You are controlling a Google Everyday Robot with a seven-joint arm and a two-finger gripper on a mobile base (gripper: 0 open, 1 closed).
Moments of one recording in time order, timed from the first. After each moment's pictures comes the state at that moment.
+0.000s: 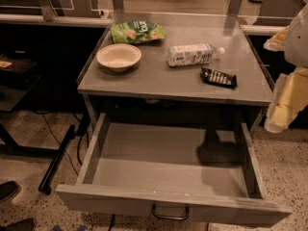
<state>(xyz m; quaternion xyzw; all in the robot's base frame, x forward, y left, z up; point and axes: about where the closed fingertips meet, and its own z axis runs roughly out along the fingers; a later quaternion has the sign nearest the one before) 0.438 -0.216 0.978 -0.60 0.78 -0.04 0.16</state>
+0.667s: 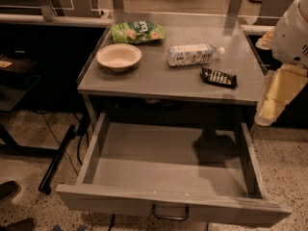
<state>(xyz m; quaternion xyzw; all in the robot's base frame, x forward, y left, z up) 0.460 -0.210 0.969 -0.60 0.78 -0.04 0.16</state>
